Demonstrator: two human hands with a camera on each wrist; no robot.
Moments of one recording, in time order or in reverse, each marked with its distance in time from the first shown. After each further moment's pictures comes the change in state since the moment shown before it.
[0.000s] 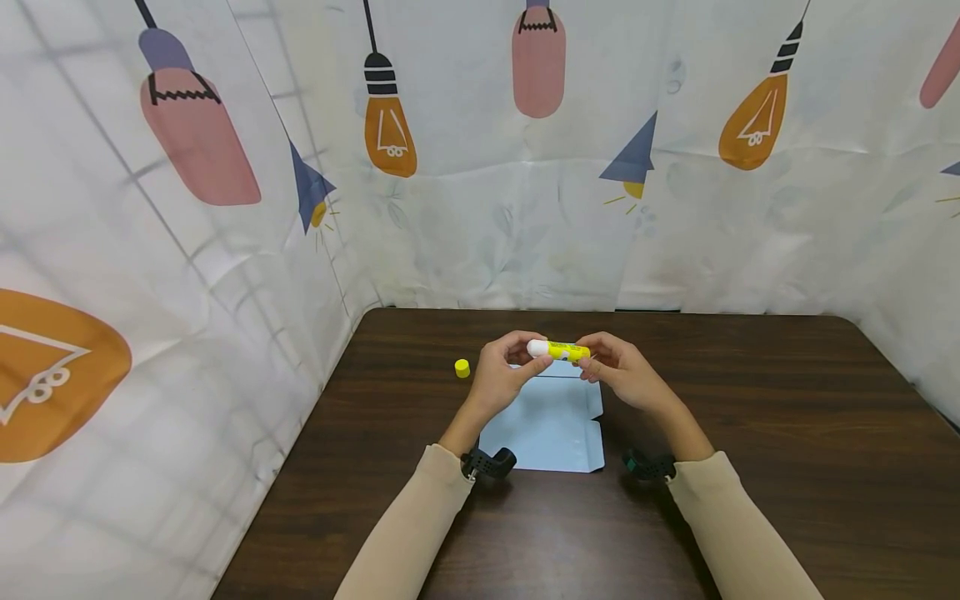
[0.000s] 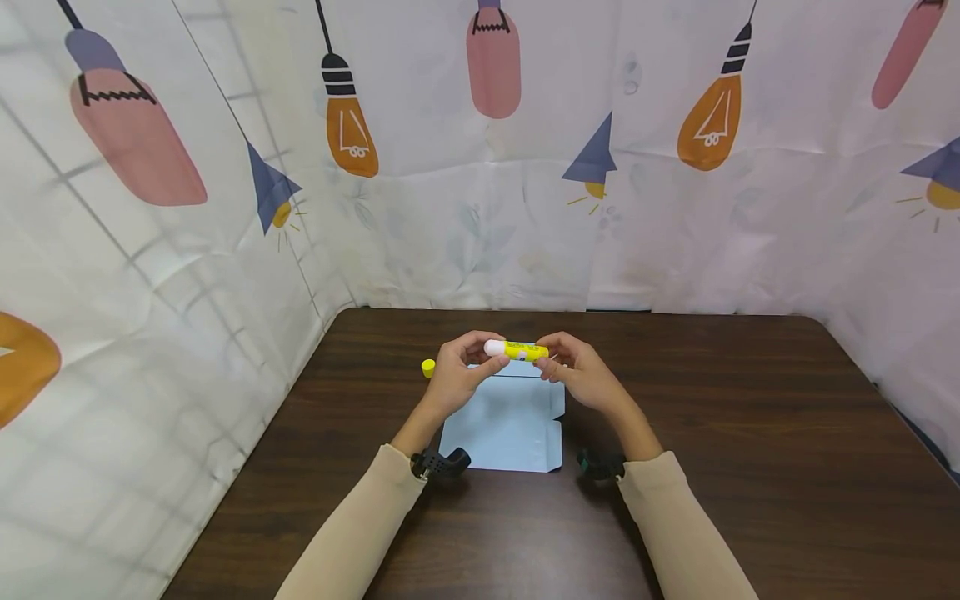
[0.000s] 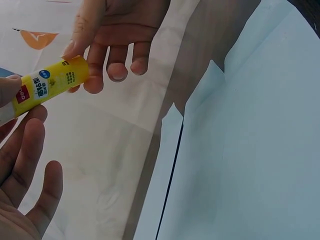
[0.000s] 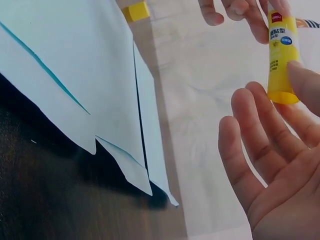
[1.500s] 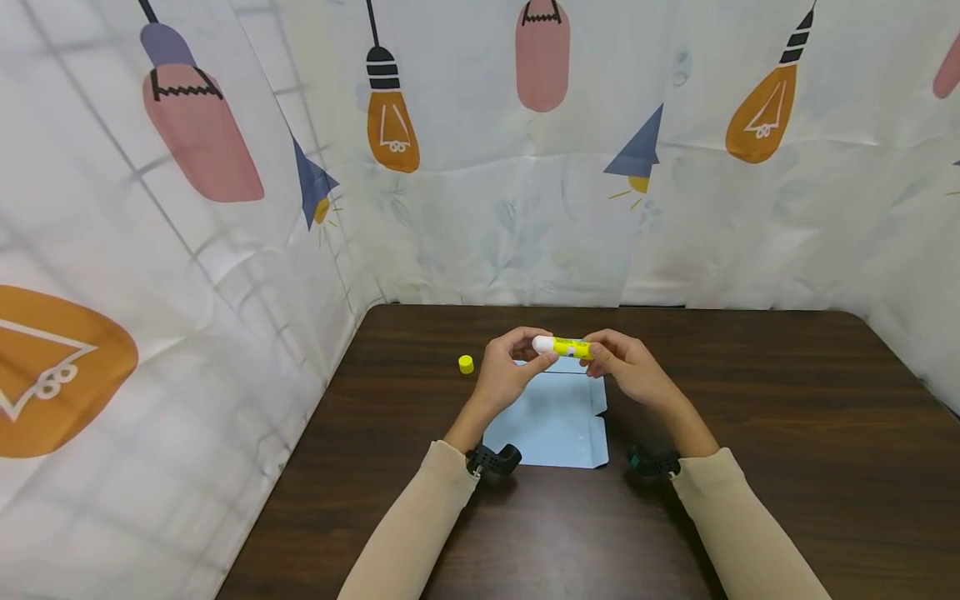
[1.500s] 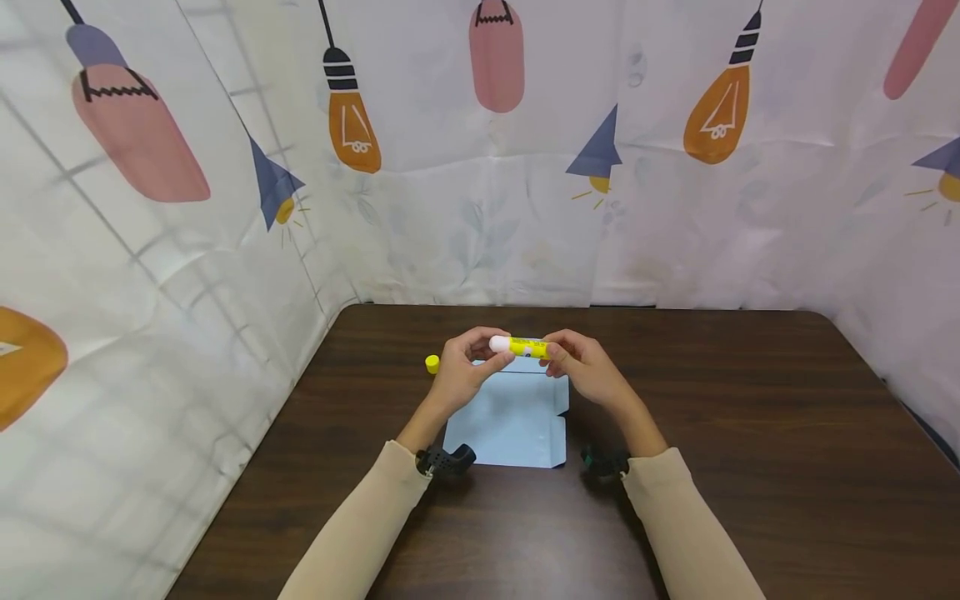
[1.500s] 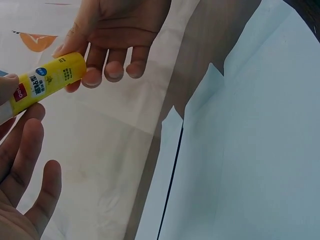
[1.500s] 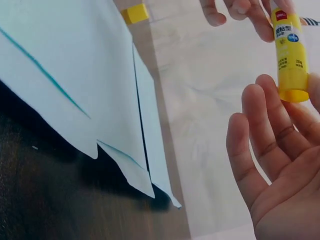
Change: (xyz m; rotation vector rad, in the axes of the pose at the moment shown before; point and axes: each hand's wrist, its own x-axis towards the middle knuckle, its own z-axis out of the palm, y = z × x) left_hand -0.006 0.030 0.001 -0.004 0.007 -0.046; right_hand 0.001 0.002 0.000 0.020 0.009 -0.001
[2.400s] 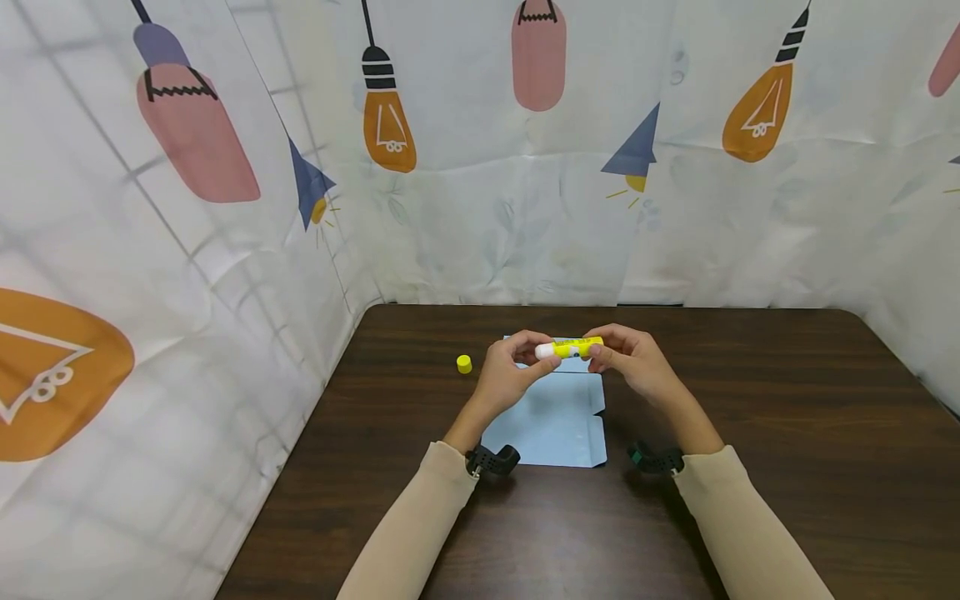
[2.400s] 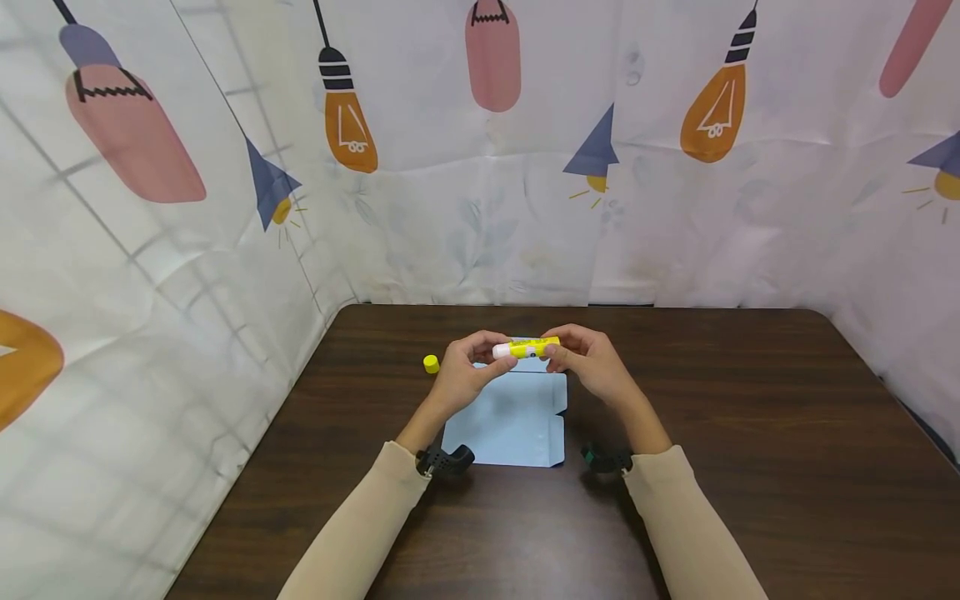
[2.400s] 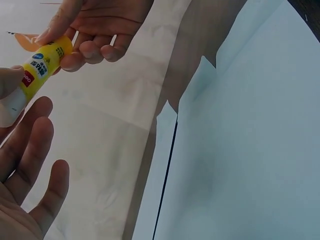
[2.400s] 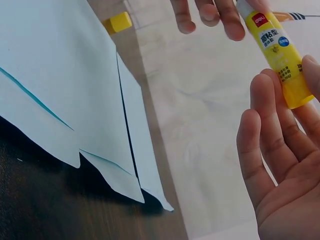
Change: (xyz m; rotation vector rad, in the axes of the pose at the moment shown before) left_hand 0.008 -0.032 0.002 0.054 -0.068 0.034; right_hand -0.004 -0.007 -0.011 0.123 0.051 -0.054
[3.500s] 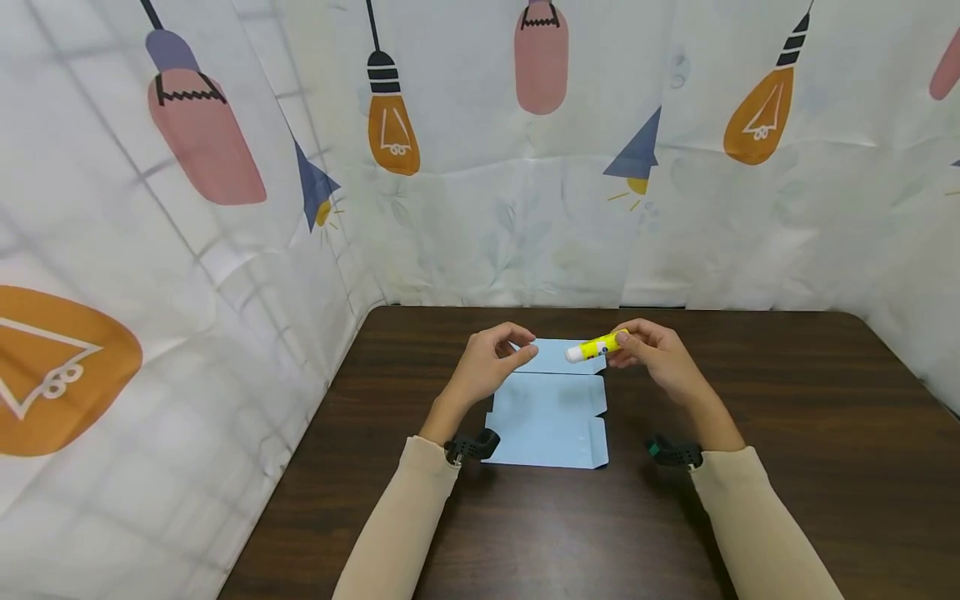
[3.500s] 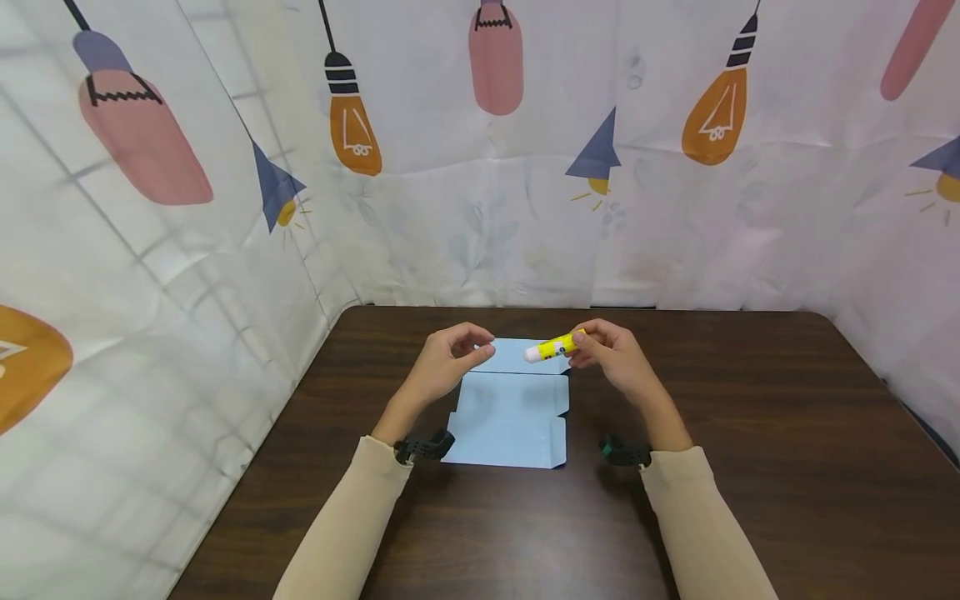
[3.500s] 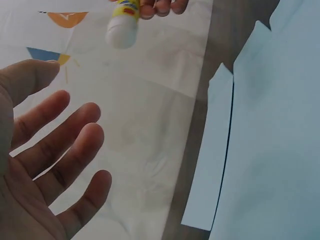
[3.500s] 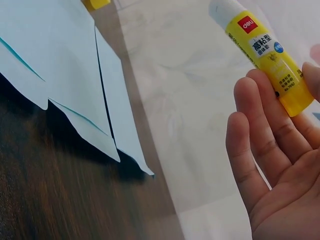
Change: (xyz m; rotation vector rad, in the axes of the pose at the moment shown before) left_hand 0.001 0.013 -0.041 0.212 -0.052 -0.026; right_hand -0.004 0.007 -0.031 0.056 0.029 0.021
